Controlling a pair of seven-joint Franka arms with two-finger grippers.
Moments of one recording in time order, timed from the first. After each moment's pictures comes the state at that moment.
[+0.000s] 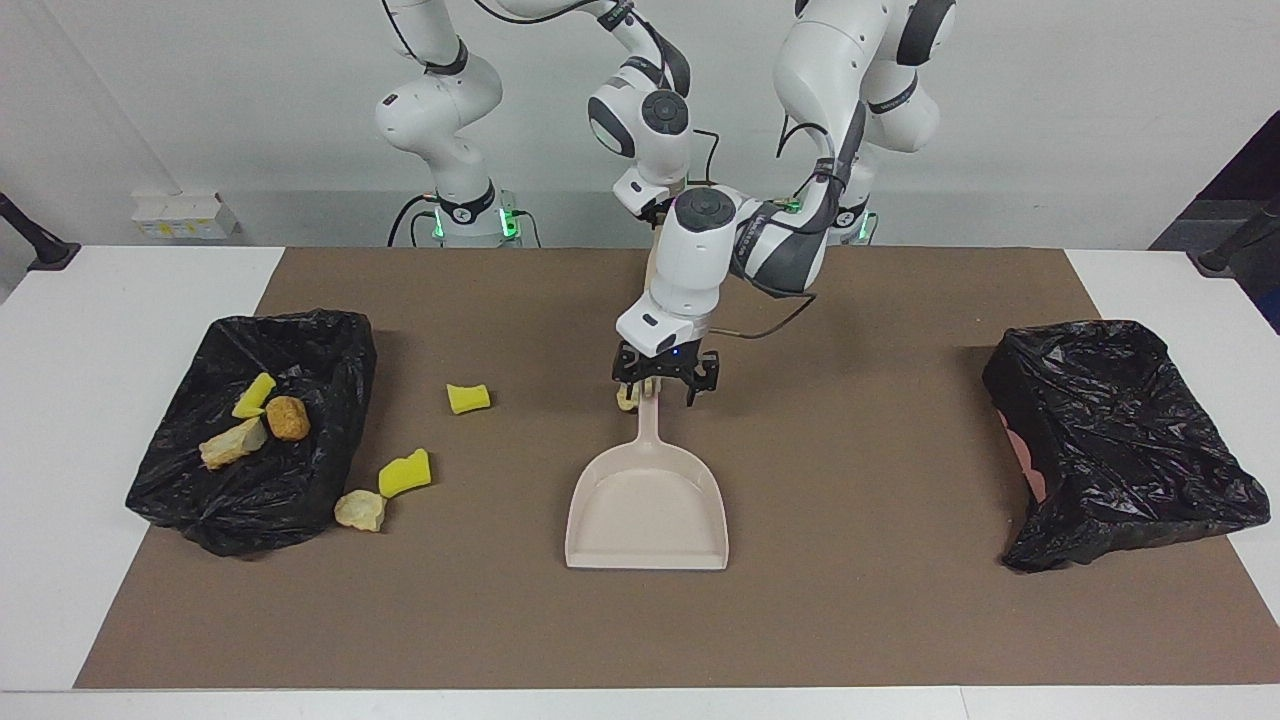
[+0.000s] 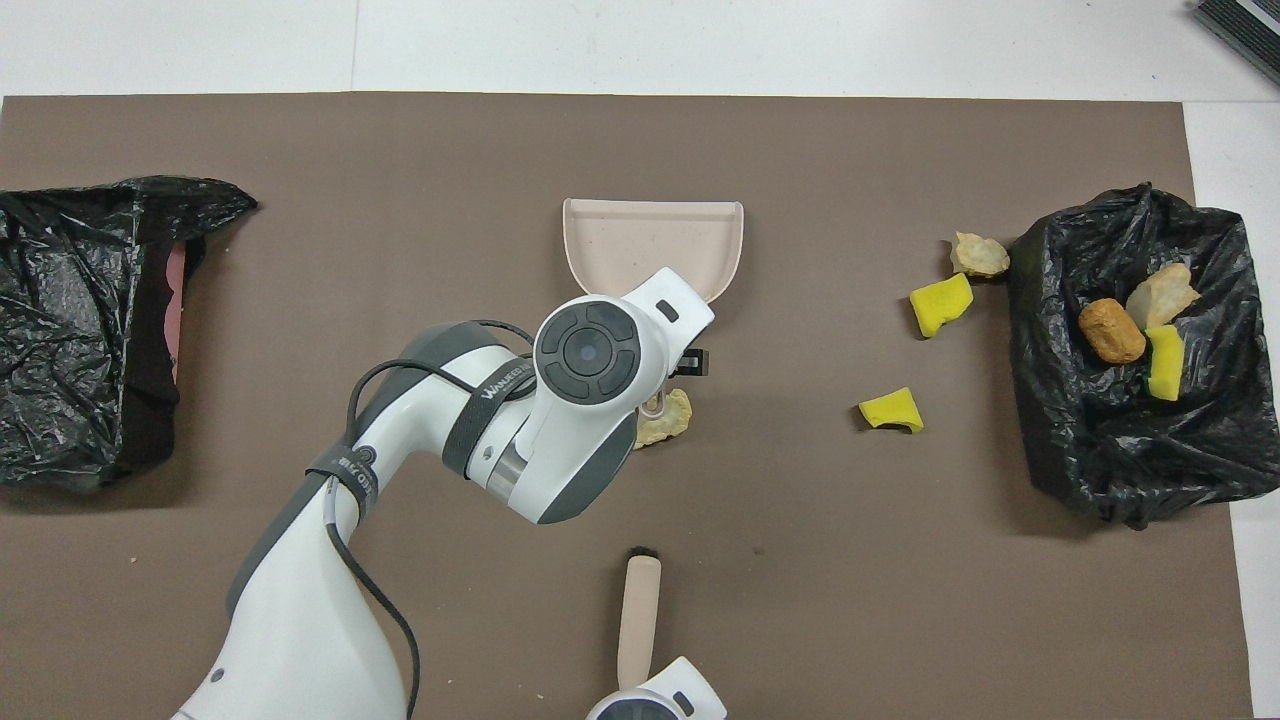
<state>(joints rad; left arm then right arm) -0.67 0.43 -0.04 -1.71 -0.02 2.33 -0.58 0.78 -0.08 0.26 -2.43 0.41 2.17 0.93</state>
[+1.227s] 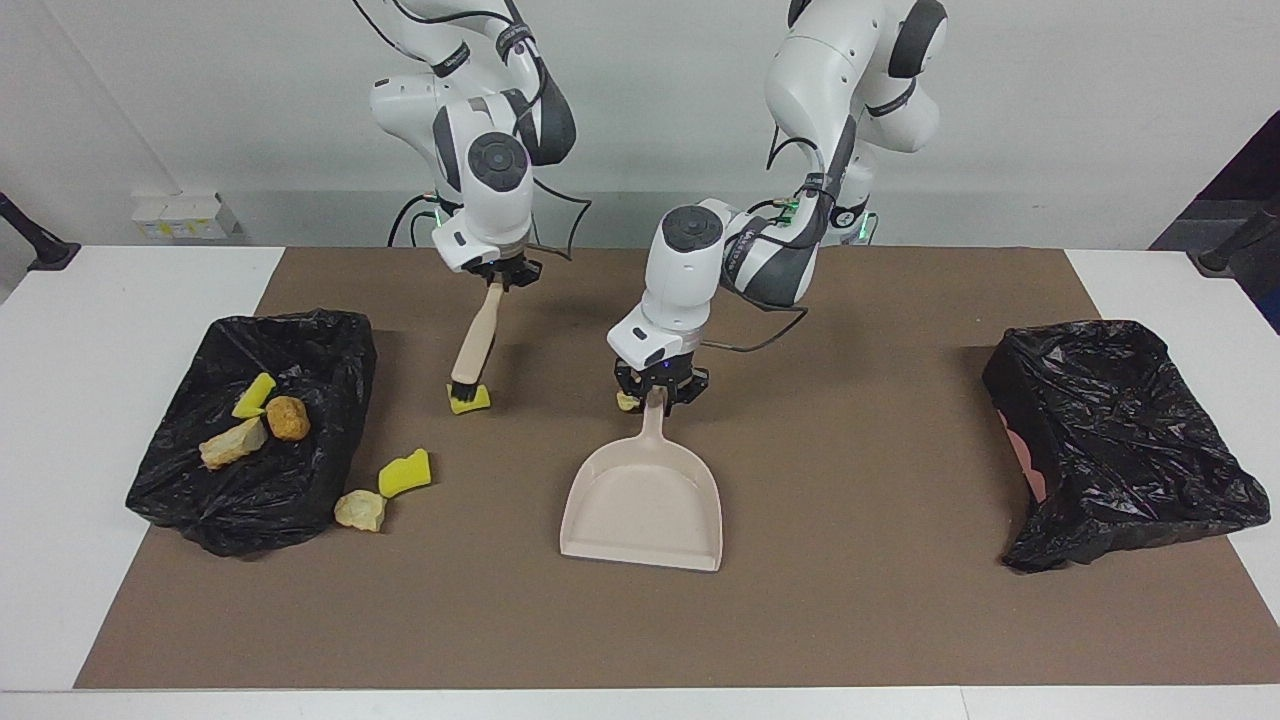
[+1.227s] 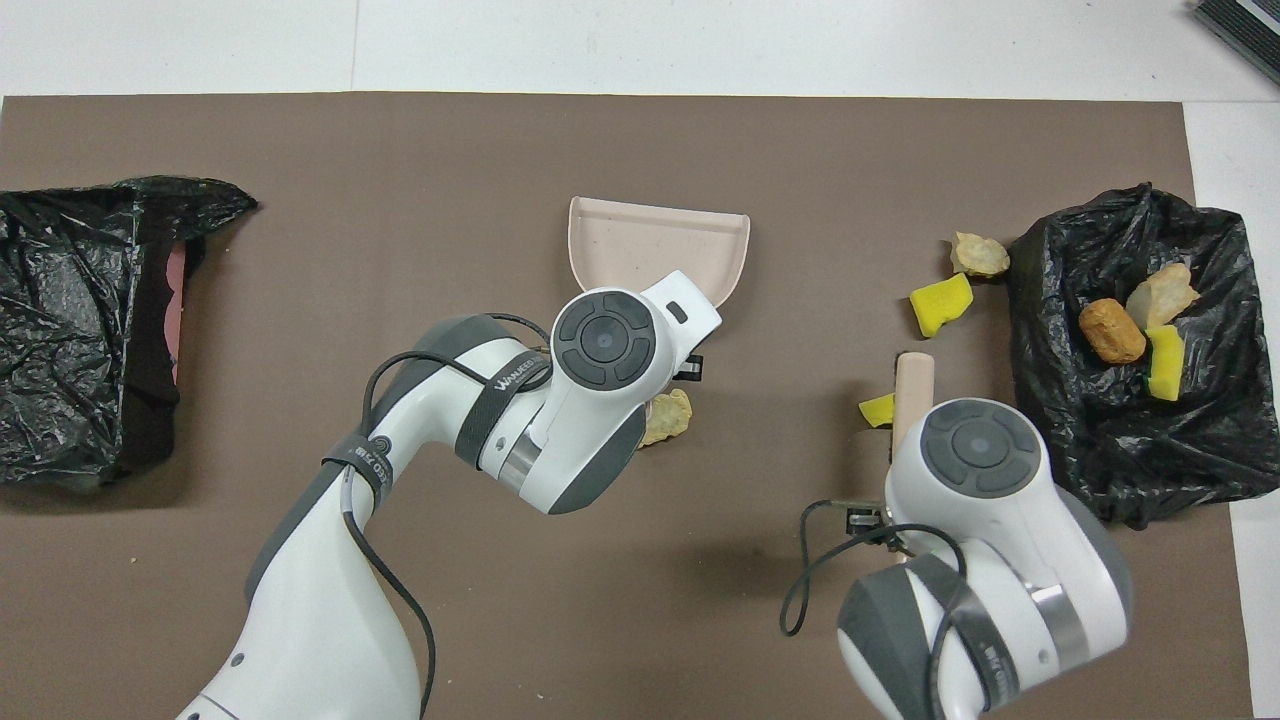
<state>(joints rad) -0.67 0.45 -0.03 -1.68 -0.02 2.27 -0.51 0.07 -0.15 0.25 -2.31 -0.12 1.84 0.50</state>
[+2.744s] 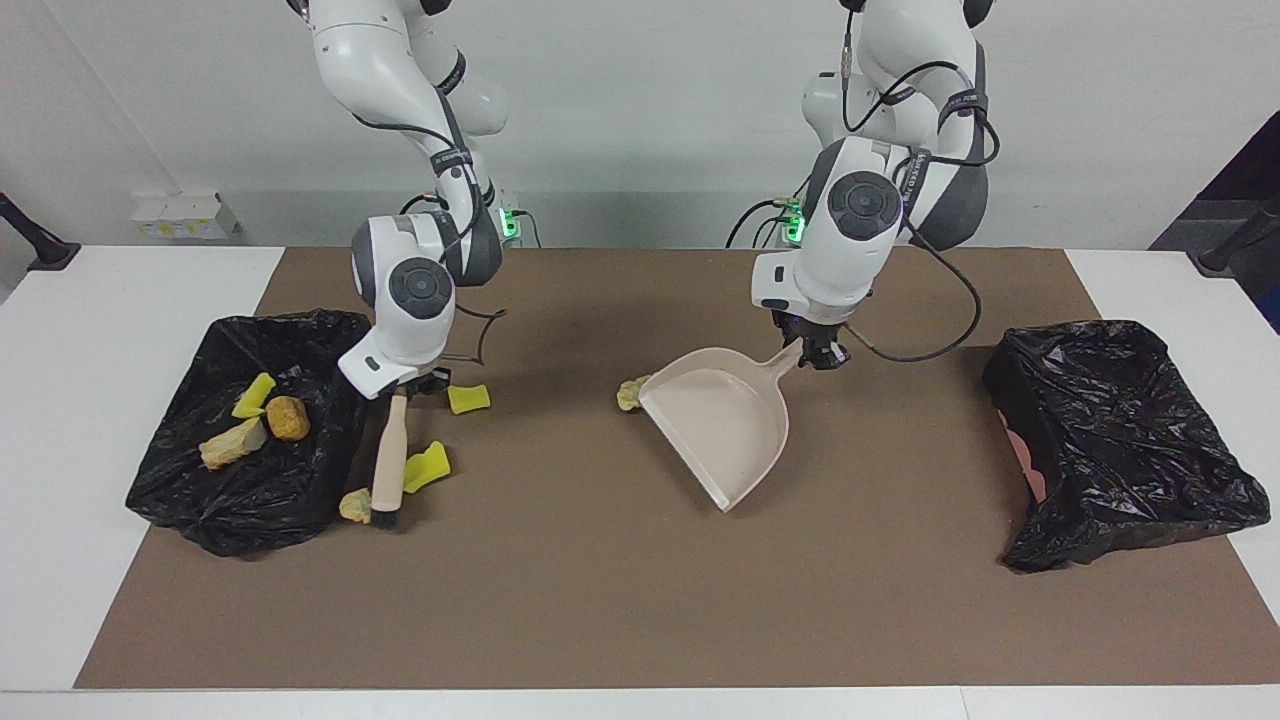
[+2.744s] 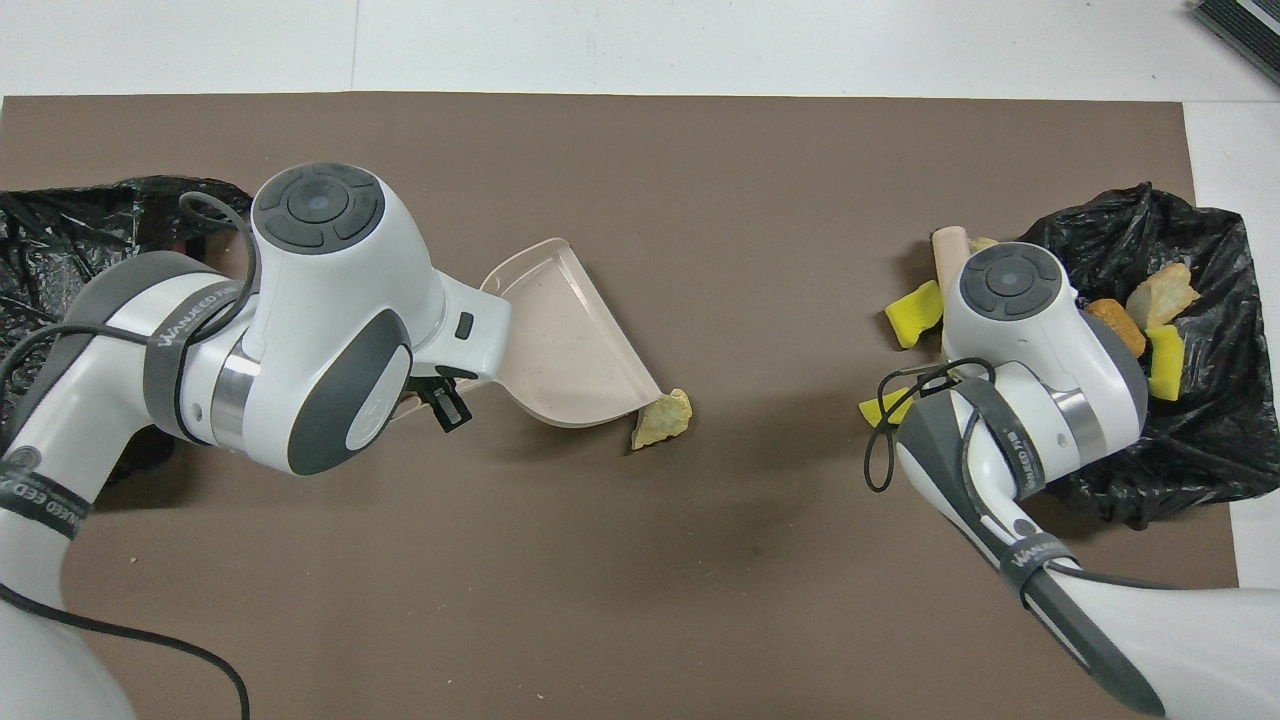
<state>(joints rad) -0.44 0.20 0.00 -1.76 -0.02 1.74 0.66 -0.11 0.25 0.28 -2.01 -0.44 1.96 0.28</state>
